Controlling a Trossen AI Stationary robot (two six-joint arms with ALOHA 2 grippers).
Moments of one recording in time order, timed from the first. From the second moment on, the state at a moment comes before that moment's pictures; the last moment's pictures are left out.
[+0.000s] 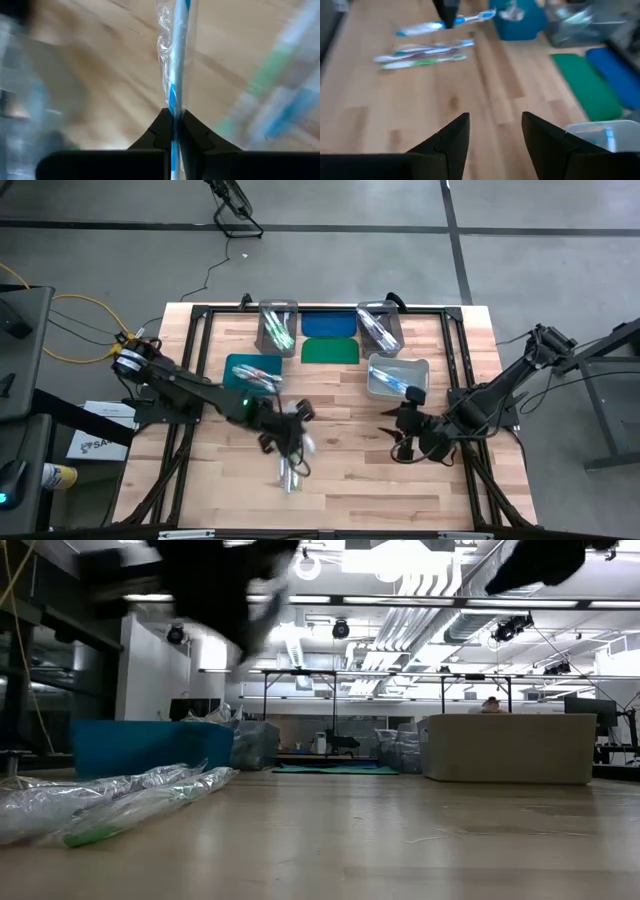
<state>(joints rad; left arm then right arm) -0.35 1.57 1.16 -0.53 -0.25 0.76 0.65 1.20 0.86 -0.50 0.71 0.57</state>
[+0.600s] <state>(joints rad) 0.14 1.59 1.11 0.21 0.42 0.98 0.46 1.20 0.45 0.53 0.87 -0.03</state>
